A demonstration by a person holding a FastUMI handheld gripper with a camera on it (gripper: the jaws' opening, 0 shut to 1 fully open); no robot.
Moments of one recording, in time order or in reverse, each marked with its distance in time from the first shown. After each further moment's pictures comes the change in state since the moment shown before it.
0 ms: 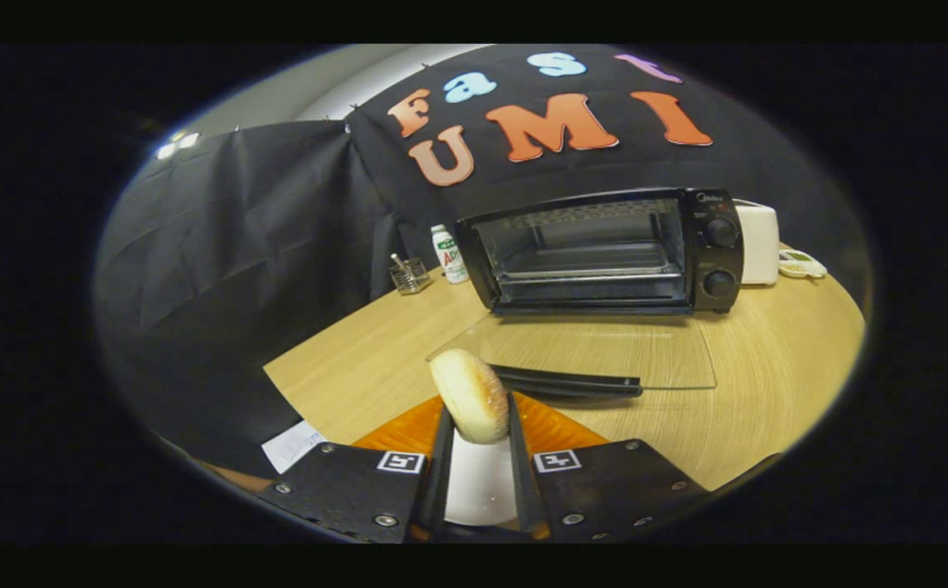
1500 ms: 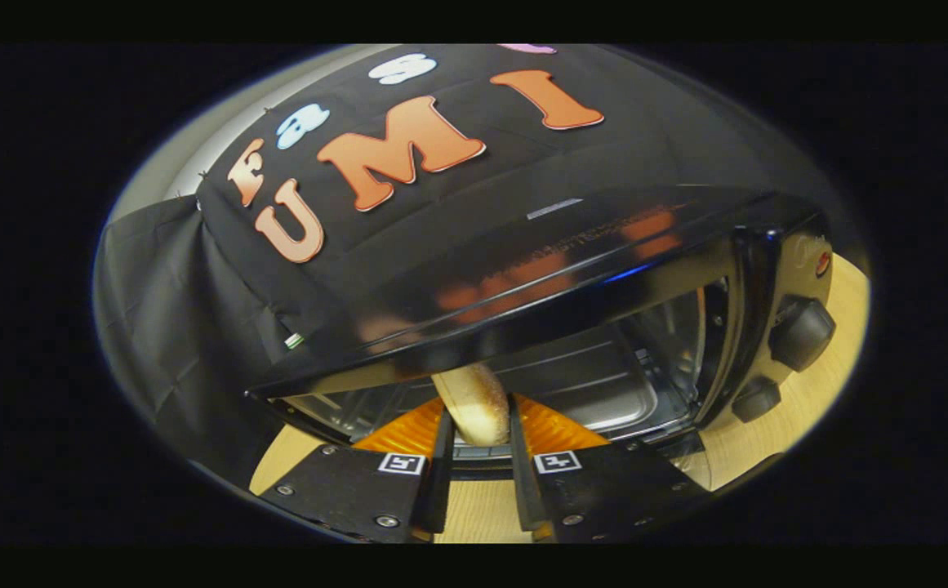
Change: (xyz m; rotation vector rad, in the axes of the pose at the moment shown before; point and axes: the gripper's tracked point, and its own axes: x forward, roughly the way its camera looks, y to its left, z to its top) arm 0.172 -0.132 0.143 0.326 -0.160 -0.275
